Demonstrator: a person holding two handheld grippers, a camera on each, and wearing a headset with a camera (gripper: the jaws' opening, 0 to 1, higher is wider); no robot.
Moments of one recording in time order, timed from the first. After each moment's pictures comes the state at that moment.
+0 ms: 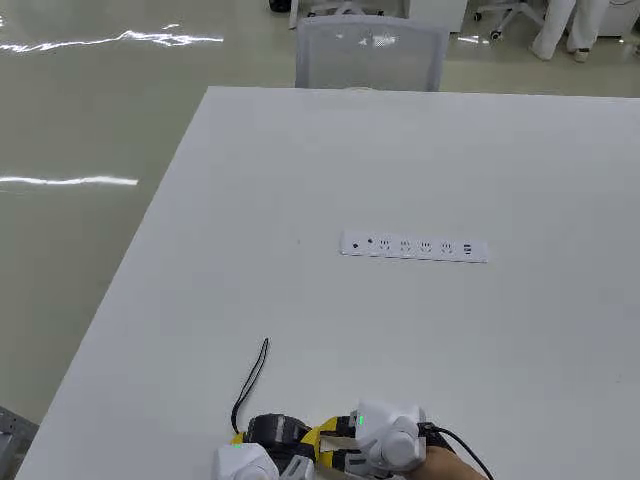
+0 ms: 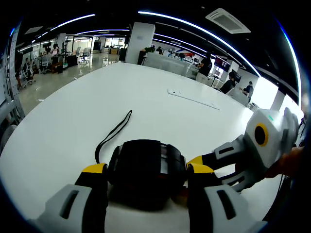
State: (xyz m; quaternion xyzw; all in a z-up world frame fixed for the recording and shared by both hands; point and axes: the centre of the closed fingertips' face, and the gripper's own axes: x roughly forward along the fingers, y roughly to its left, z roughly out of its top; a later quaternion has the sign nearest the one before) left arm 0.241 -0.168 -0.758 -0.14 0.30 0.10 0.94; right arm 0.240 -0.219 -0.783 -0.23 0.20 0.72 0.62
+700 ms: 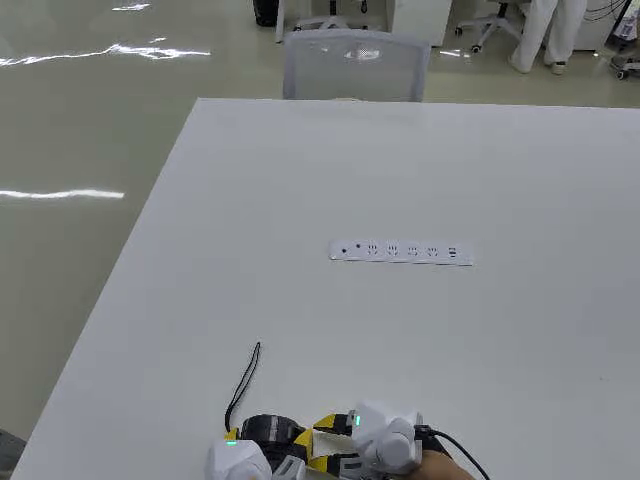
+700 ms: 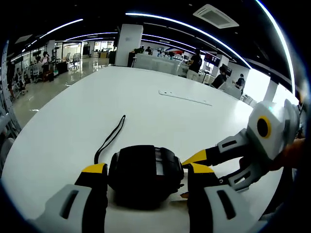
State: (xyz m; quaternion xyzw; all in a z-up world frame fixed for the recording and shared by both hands) left arm 0.241 -0.171 -0.747 -0.11 0.29 0.06 0.95; right arm 0.237 -0.228 -0.767 -0.22 0.20 0.70 0.65
